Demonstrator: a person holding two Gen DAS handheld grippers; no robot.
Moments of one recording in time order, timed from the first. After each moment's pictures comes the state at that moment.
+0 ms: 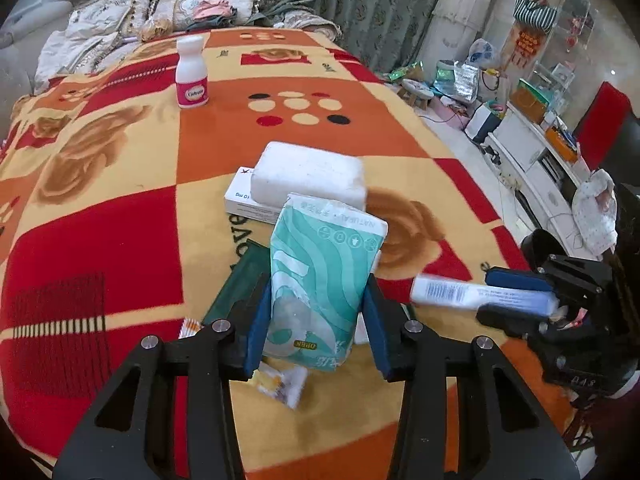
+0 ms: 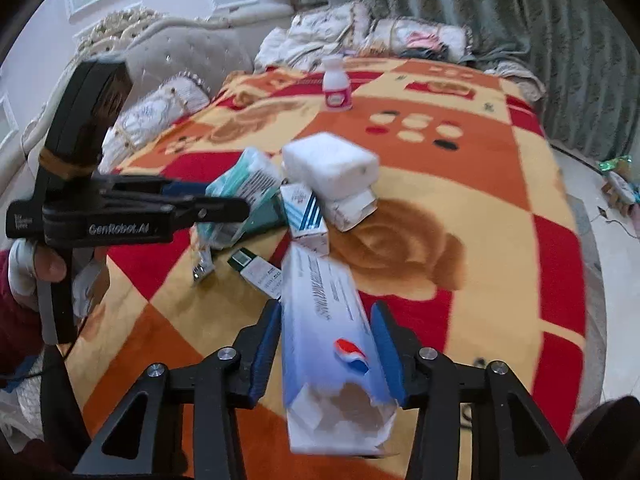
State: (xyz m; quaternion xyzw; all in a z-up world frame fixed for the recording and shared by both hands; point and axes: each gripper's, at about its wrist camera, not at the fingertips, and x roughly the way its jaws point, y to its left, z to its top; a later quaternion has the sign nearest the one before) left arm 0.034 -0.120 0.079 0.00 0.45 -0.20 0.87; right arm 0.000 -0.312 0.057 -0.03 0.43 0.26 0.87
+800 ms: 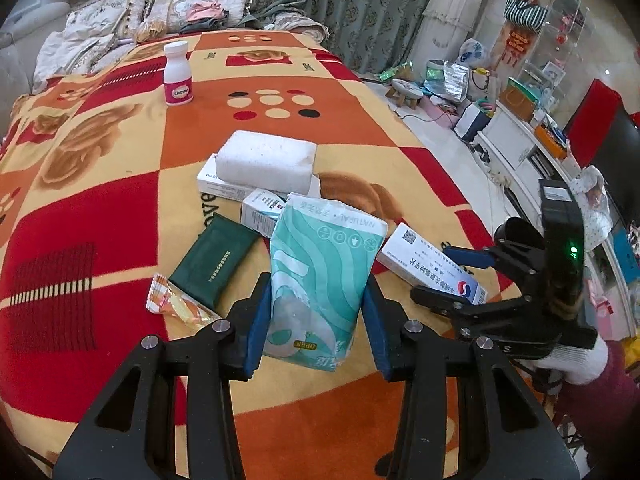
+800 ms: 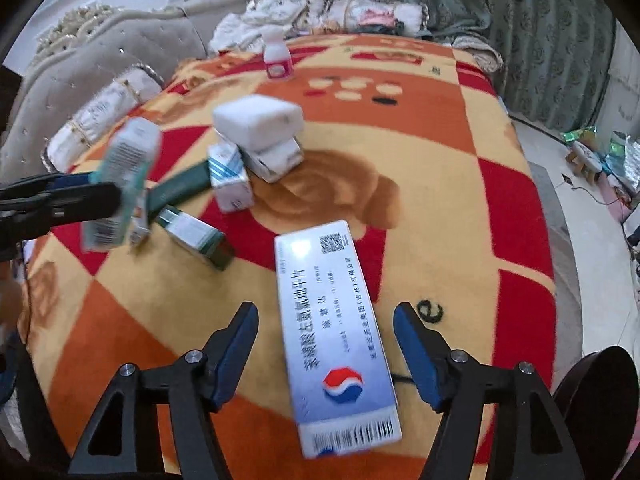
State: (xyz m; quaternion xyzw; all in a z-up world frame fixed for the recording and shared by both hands) left arm -0.005 -0.137 0.087 -0.01 0.45 -0.21 0.87; right arm 0.006 -0.340 0.019 -0.04 0.47 0.18 0.86
